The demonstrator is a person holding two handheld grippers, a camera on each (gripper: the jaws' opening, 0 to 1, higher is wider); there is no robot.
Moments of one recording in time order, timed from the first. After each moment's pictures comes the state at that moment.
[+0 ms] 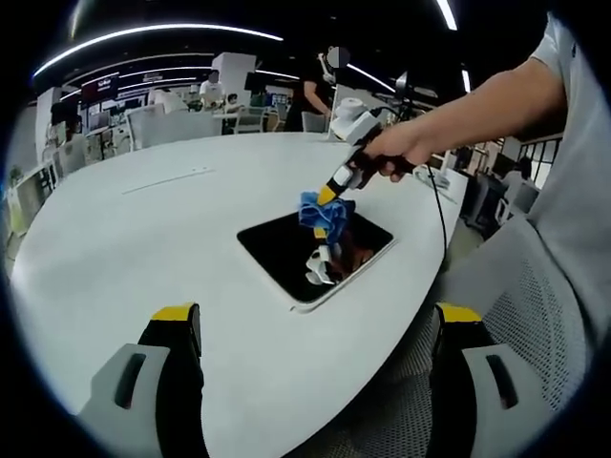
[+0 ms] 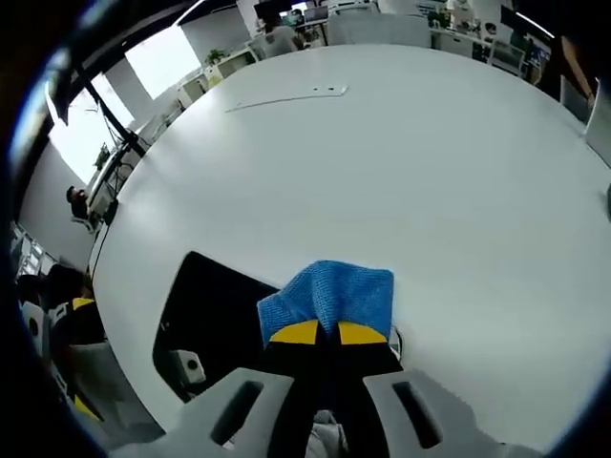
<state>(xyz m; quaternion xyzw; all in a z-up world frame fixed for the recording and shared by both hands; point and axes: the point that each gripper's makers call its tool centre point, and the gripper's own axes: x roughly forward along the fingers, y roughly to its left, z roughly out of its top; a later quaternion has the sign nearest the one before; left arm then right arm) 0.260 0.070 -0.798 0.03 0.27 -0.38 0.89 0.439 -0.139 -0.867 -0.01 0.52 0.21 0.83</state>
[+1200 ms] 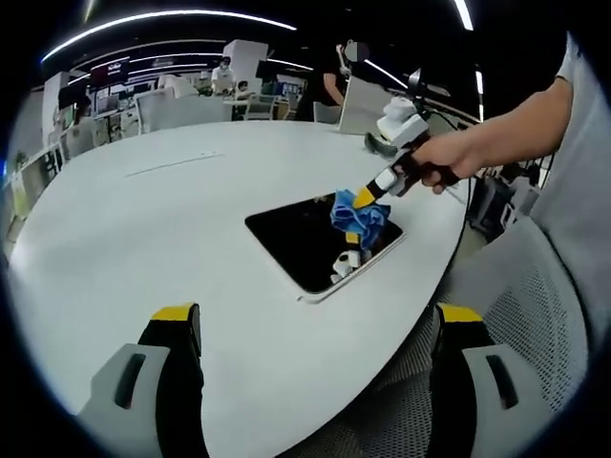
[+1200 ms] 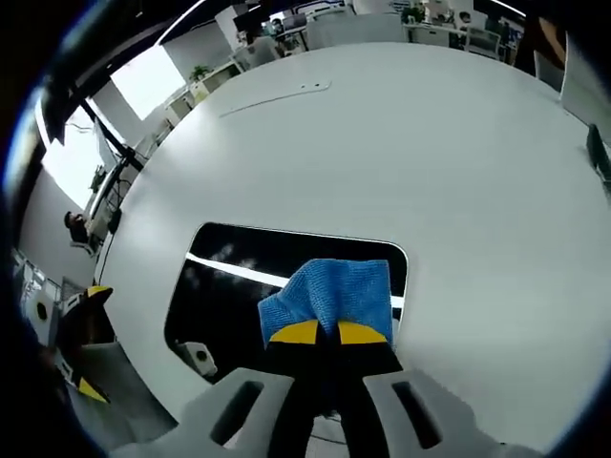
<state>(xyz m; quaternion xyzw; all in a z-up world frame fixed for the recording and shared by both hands) 0.265 0.077 -0.805 0.01 0.28 -0.35 0.89 0.378 -0.148 -0.867 0.04 0.52 0.18 0.84</state>
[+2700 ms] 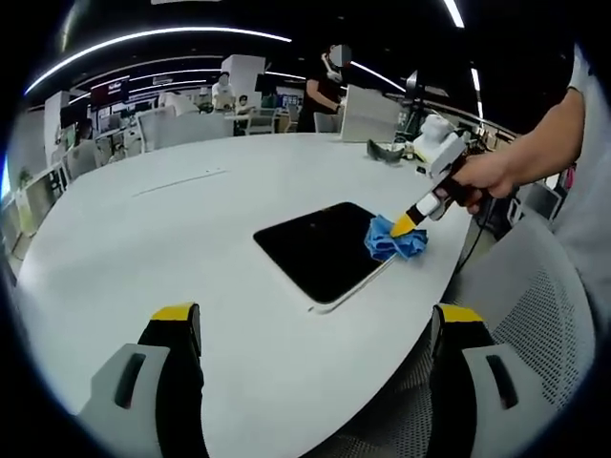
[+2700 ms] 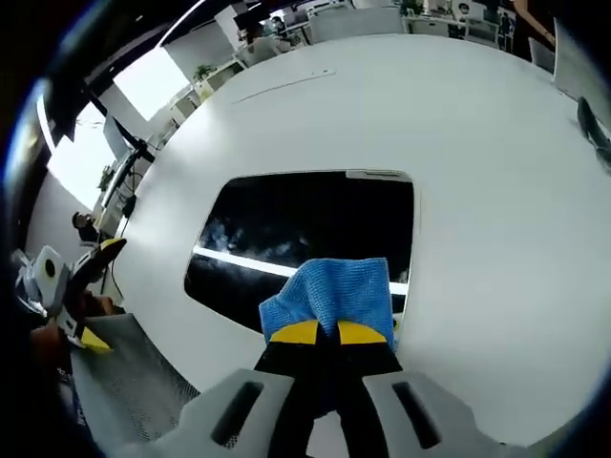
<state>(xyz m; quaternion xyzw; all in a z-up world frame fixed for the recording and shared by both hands) 0.269 0.077 -0.798 0.03 0.26 -0.35 0.90 0.317 -0.148 -0.867 0.06 0.53 0.19 0.82</state>
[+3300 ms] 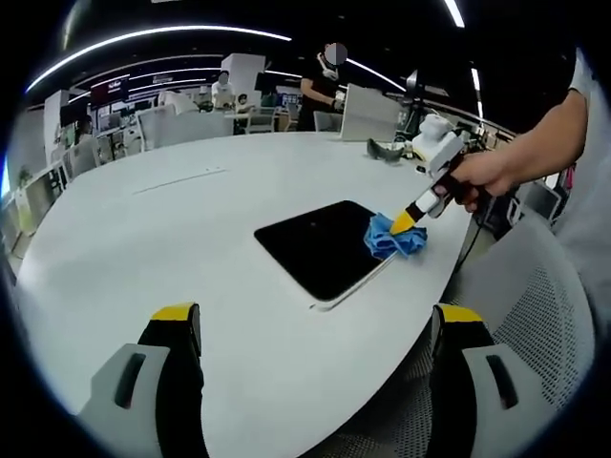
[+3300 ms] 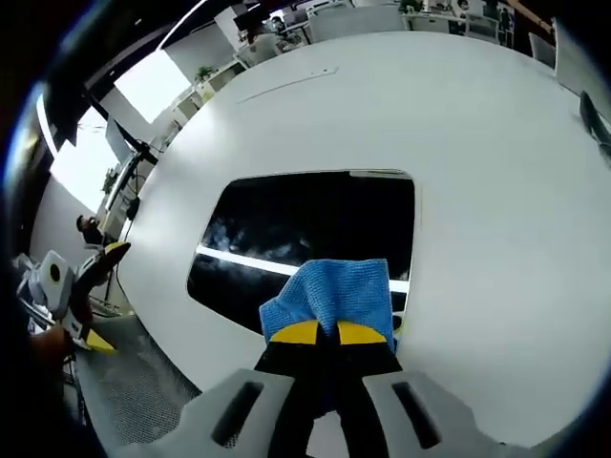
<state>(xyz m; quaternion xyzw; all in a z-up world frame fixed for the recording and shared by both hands) 0.269 0.081 -0.800 0.03 0.26 -0.35 0.90 0.318 -0.149 -0.865 0.06 0.53 0.20 0.82</state>
